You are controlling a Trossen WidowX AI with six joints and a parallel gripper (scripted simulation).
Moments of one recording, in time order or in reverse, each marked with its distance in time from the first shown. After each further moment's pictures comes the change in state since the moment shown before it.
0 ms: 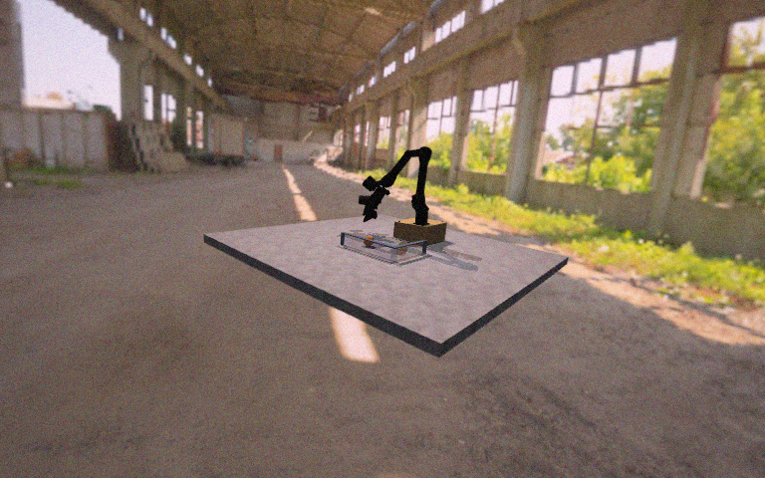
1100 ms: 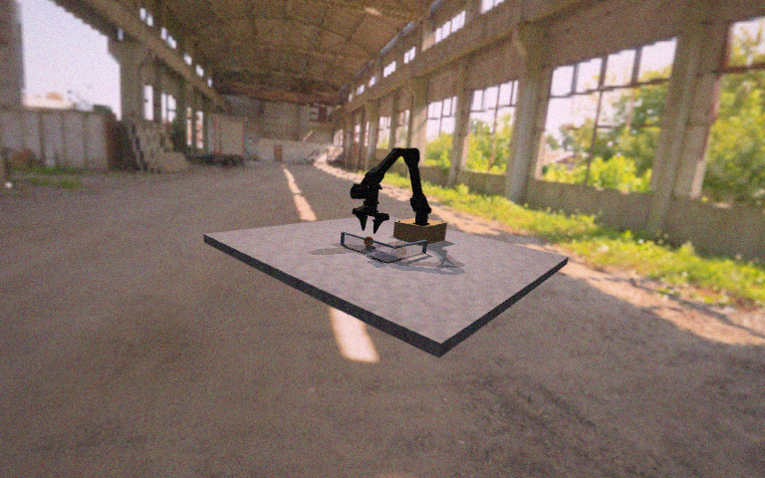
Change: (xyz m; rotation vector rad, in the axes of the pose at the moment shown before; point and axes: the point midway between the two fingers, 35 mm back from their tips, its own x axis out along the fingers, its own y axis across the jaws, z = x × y) arm -0.105 0.291 0.055 -0.649 0.224 0.511
